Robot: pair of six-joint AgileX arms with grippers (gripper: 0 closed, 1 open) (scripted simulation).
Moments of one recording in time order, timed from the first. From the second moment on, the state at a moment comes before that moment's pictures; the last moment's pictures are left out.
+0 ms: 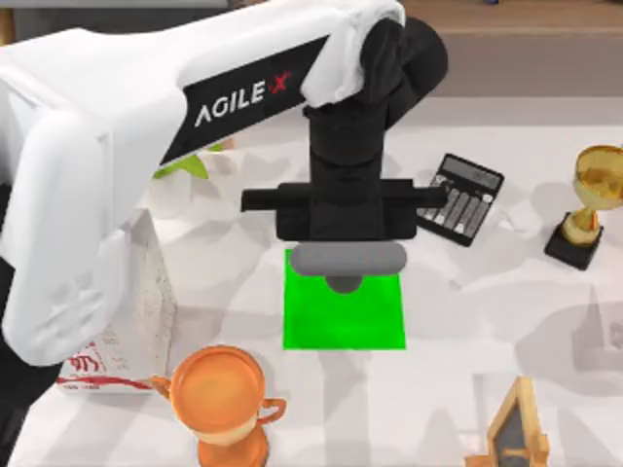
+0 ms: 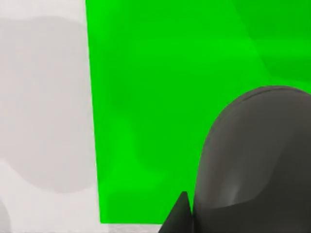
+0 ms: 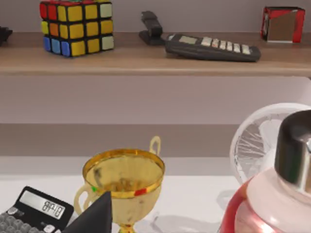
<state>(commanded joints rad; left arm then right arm) -0.74 2.30 2.00 -1.29 0.03 2.44 0.00 0.00 0.00 0.00 0.00 0.00</state>
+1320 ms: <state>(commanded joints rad) -0.72 2.31 1.89 -1.13 0.03 2.44 0.00 0.00 0.00 0.00 0.00 0.00</state>
